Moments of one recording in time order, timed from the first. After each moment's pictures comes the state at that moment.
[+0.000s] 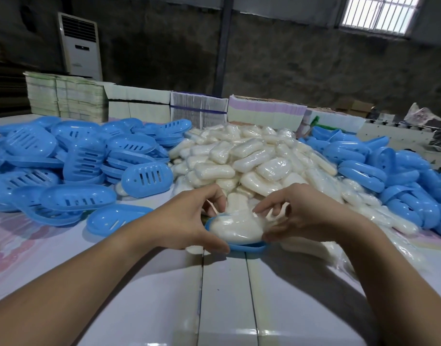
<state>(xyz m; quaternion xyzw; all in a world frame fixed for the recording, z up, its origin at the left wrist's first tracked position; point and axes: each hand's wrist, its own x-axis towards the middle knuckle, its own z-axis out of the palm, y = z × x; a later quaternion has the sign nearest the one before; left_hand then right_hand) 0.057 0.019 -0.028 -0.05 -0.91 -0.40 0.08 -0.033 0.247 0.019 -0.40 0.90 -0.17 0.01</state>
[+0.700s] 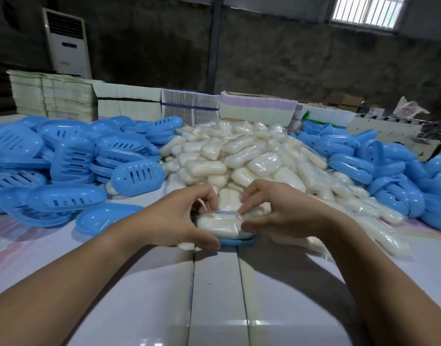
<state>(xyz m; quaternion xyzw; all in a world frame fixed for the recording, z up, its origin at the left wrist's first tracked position) 0.052 0.017 -0.032 -0.10 -0.90 -0.41 0.07 -0.033 0.240 0.012 -0.46 0.87 -0.15 0.01</state>
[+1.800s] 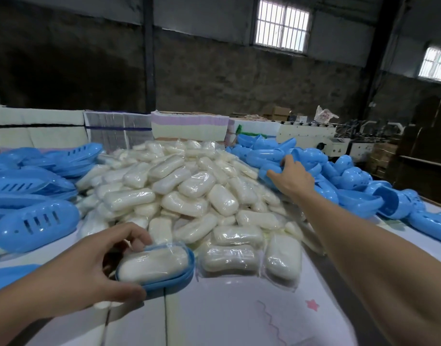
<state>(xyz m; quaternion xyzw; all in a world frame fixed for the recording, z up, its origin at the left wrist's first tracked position) 0.041 0.000 -0.048 -0.13 -0.91 -0.38 0.07 -0.225 0.373 0.001 0.03 0.95 -0.21 -0.24</state>
